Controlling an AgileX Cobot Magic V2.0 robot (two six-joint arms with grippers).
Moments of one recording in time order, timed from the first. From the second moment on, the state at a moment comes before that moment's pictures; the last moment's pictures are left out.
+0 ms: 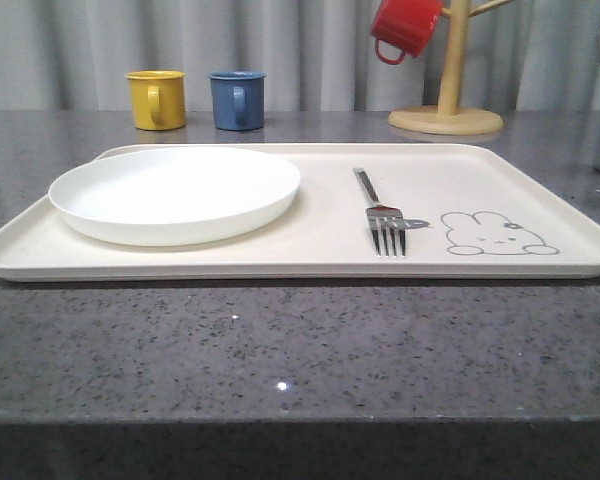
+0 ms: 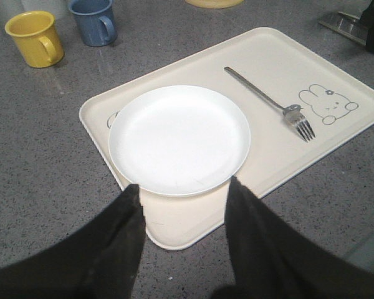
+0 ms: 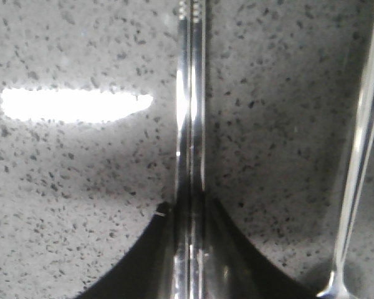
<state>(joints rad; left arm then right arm) -0.64 0.65 -0.93 0.10 0.84 -0.03 -0.09 1.81 -1.46 0.04 1.23 -0.08</state>
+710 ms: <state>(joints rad) -0.64 0.65 -0.93 0.10 0.84 -0.03 0.19 1.69 -1.46 0.30 1.22 0.05</state>
